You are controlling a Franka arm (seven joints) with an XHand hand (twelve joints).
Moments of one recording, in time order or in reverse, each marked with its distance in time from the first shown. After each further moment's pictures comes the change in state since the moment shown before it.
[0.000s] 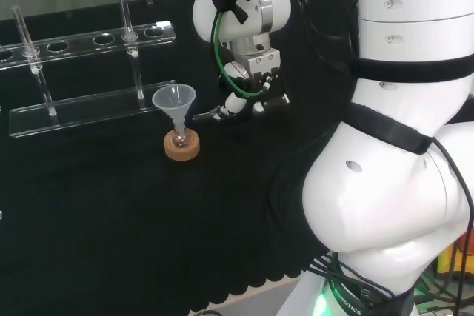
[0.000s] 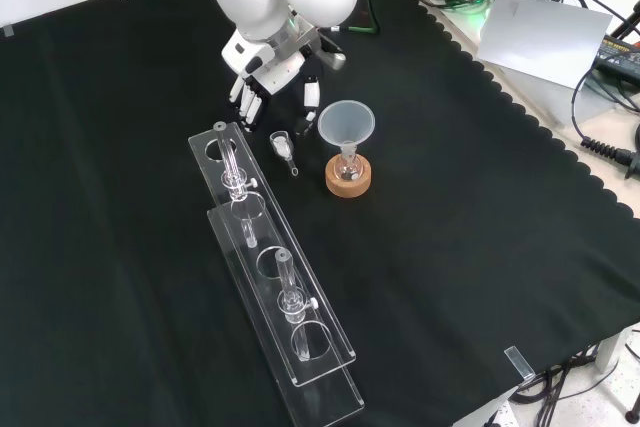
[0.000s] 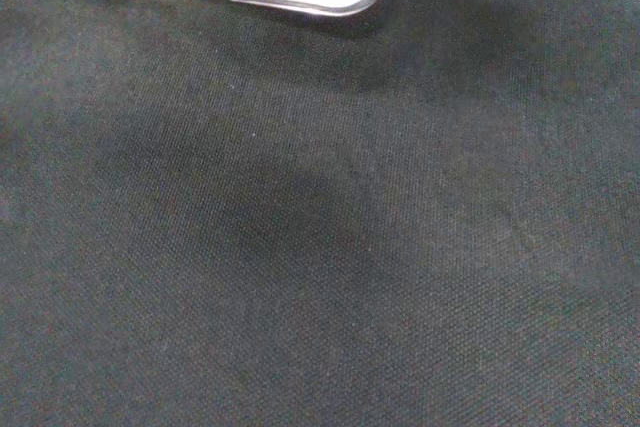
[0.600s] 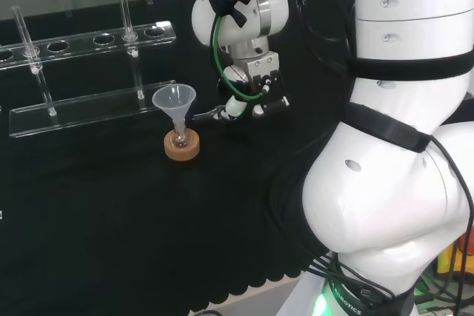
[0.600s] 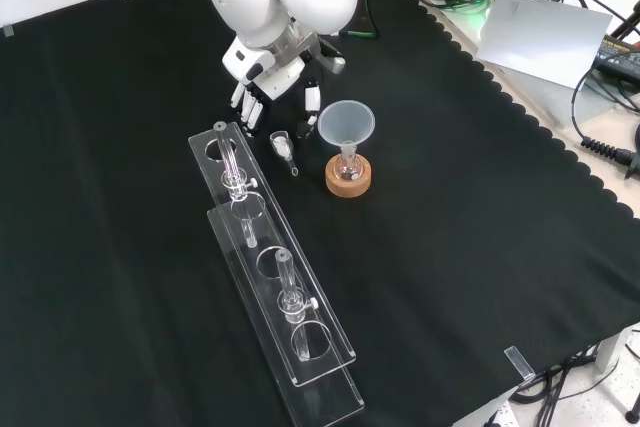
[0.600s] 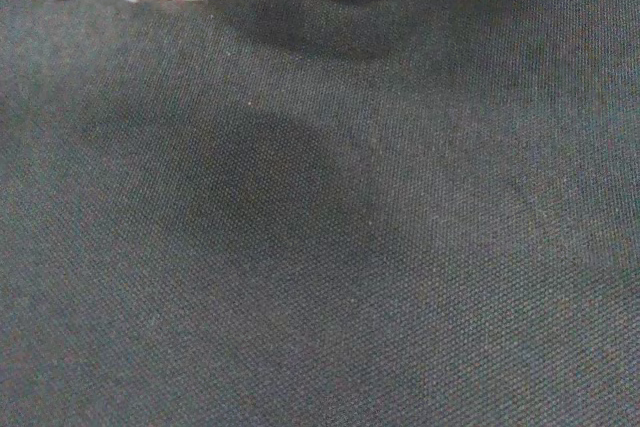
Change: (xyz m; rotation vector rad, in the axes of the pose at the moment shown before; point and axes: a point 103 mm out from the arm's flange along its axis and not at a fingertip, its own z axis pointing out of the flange) arm 0.000 0.002 0.008 0.015 -0.009 -0.010
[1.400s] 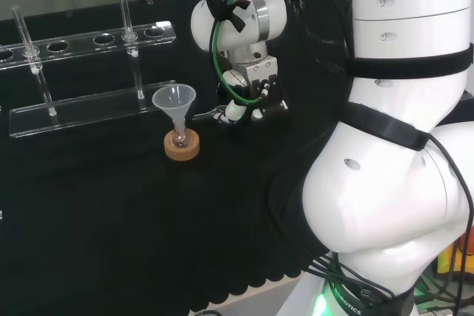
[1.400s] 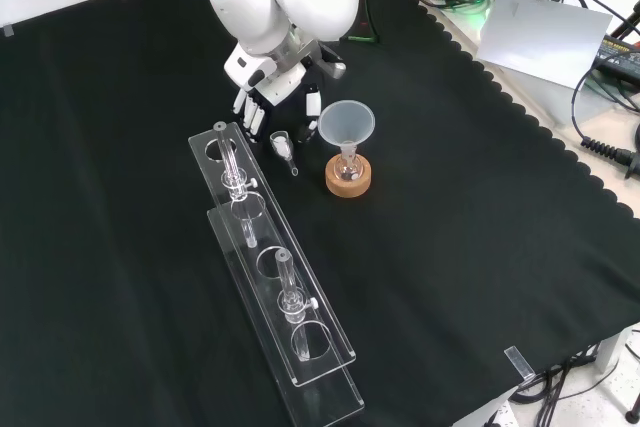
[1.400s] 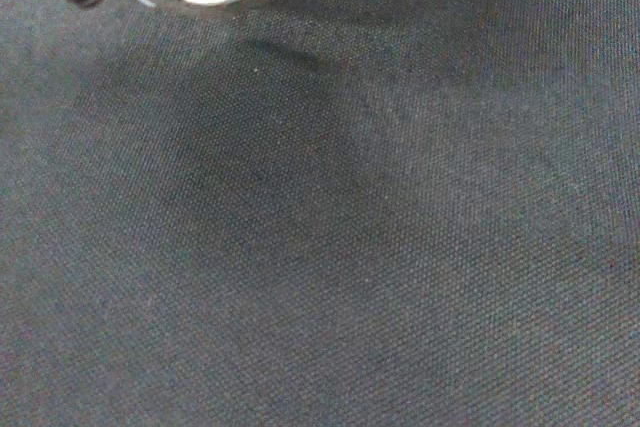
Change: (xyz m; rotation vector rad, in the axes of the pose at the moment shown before) arm 0.002 0.004 0.010 0.001 0.000 -0.008
